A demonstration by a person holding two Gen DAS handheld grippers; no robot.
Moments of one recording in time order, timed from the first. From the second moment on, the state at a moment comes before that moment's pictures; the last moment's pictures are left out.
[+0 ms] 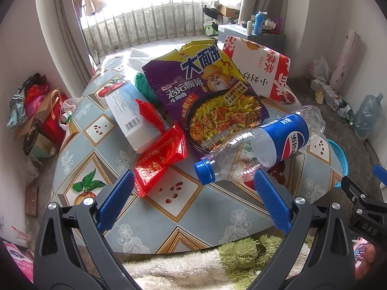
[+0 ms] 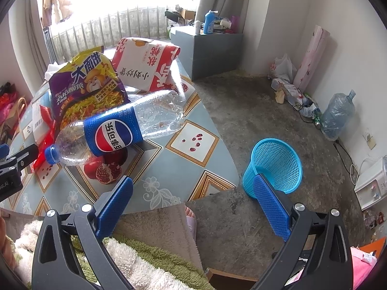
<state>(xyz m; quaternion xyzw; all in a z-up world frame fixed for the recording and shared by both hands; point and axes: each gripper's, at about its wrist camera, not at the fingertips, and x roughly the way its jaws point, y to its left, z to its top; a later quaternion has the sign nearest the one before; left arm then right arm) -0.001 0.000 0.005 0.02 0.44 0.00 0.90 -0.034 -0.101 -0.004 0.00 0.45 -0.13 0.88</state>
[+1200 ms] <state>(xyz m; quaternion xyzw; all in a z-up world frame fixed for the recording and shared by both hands) -0.004 0.010 -0.004 0.03 0.44 0.00 0.90 -0.032 -0.099 -0.007 0.01 0.45 -0.13 0.88</state>
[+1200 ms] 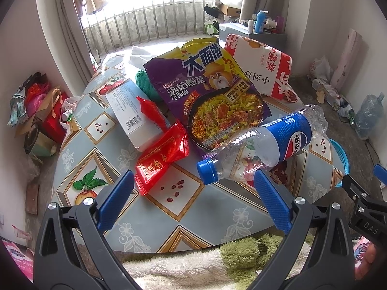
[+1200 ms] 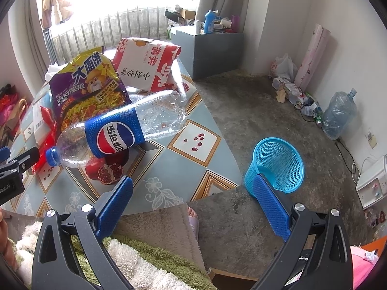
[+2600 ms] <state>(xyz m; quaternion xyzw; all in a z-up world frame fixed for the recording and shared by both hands) 0.070 0.036 -0.021 -0.09 0.43 -0.20 0.87 0.034 -0.120 -0.044 0.38 0.45 0.03 0.81</state>
